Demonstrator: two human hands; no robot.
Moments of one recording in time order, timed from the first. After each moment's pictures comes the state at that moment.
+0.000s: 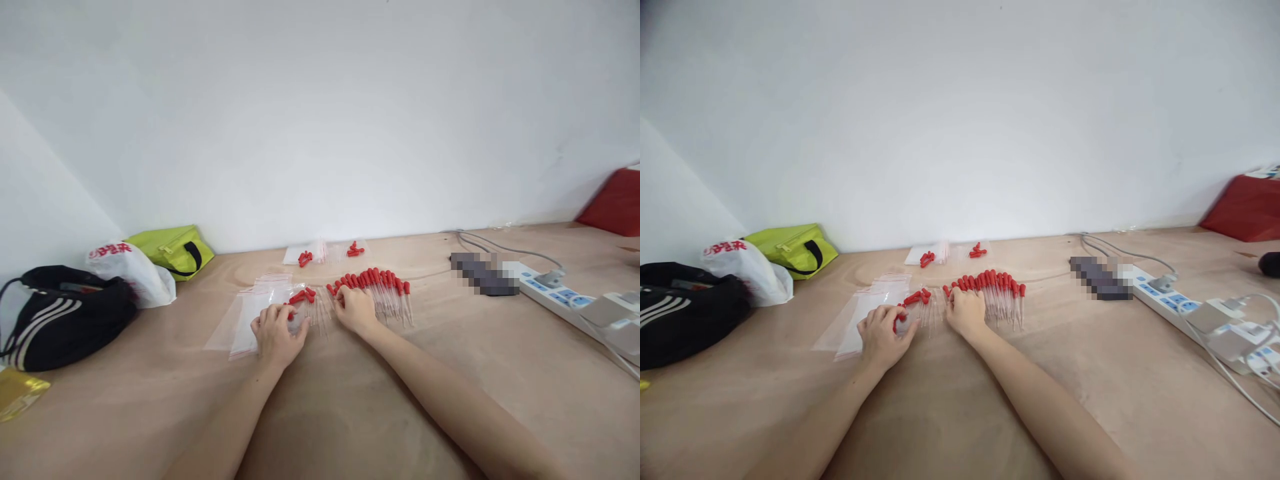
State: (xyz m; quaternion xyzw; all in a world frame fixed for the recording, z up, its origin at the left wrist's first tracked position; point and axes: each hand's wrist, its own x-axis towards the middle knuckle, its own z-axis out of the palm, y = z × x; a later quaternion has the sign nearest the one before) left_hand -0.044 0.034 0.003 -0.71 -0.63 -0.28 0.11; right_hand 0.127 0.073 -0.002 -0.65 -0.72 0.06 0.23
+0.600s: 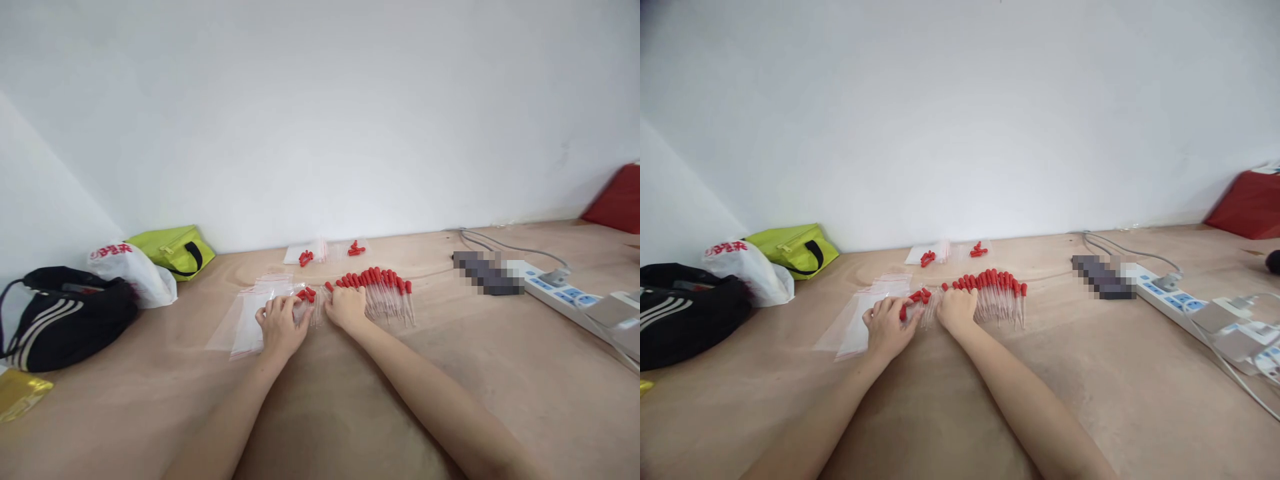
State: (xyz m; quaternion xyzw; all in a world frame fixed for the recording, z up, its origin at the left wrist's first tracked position) left_hand -0.039 0.051 0.007 -0.72 -0.62 -0.26 0.14; right_hand 0.103 0.079 0.009 -0.69 -0.71 0.05 0.15
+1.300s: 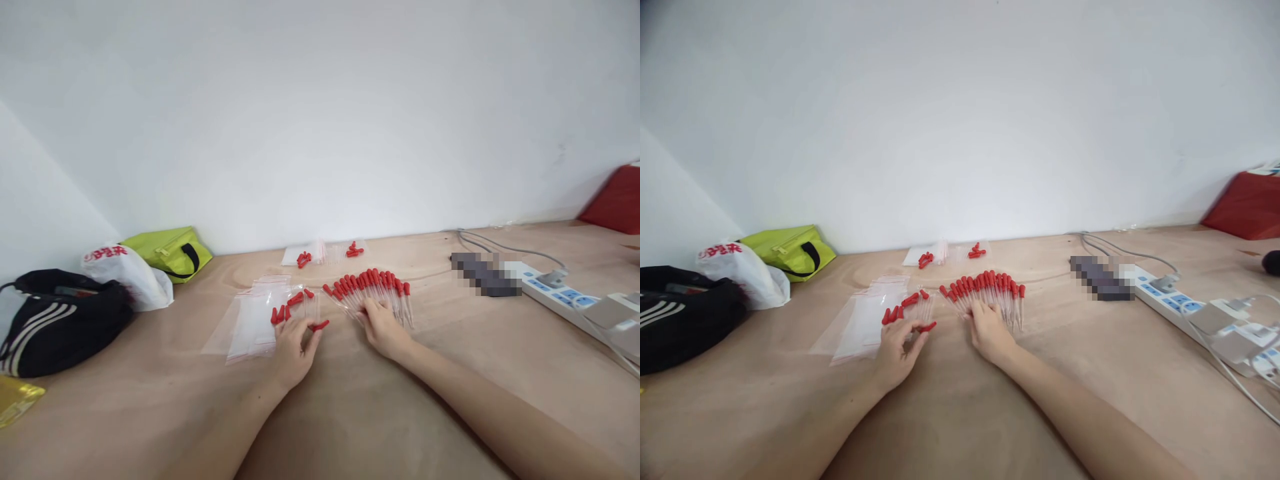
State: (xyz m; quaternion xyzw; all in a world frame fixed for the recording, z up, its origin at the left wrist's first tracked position) left_hand -0.032 0.025 0.000 -0.82 -0.50 -0.29 -0.02; right_hand 0.177 0.037 -0.017 -0.51 -0.79 0.05 0.32
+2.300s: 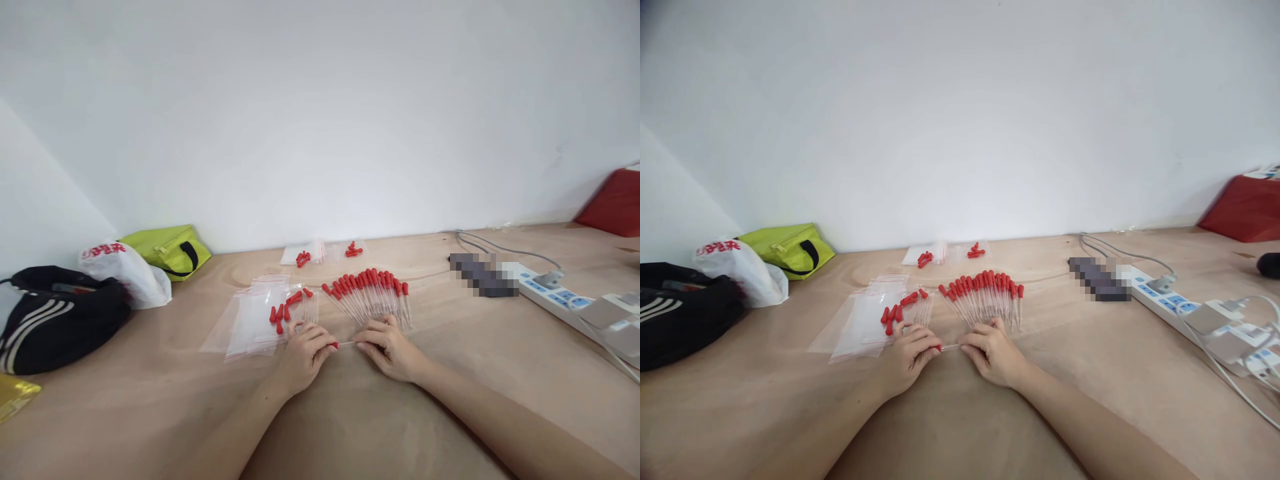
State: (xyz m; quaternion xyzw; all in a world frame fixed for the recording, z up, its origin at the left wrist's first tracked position) left_hand -0.019 0.014 0.008 -0.89 -0.39 -0.23 -0.07; right_hand 0.195 0.006 -0.014 -0.39 -0.87 0.12 0.29
